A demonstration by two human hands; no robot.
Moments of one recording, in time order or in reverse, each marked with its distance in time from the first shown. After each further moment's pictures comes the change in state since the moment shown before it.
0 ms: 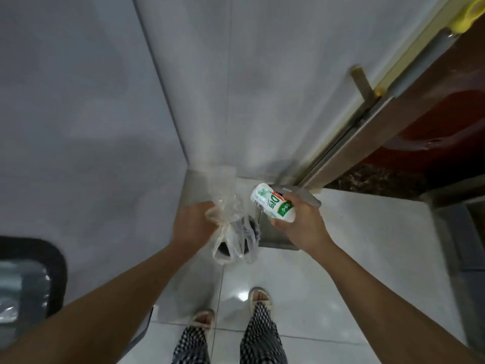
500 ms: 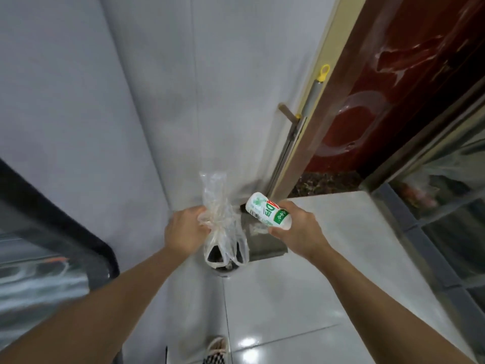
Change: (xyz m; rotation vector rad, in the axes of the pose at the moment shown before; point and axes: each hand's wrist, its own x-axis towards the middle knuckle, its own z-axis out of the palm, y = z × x) left_hand -0.096 -0.011 -0.103 -0.020 0.035 0.334; right_hand -0.181 -0.080 -0.019 -0.017 0.281 0.069
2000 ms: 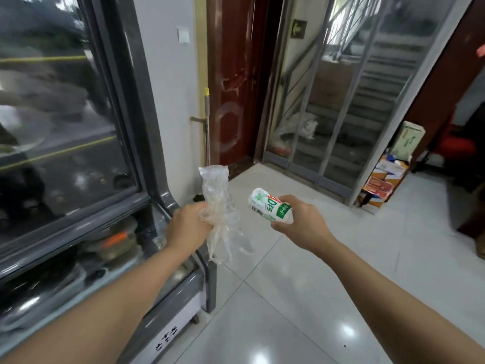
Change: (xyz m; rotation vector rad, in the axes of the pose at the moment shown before) left_hand -0.398 -0.193 -0.288 -0.104 -0.213 0.697; right_hand -0.580 -0.297 0.150 0.014 0.525 0.445
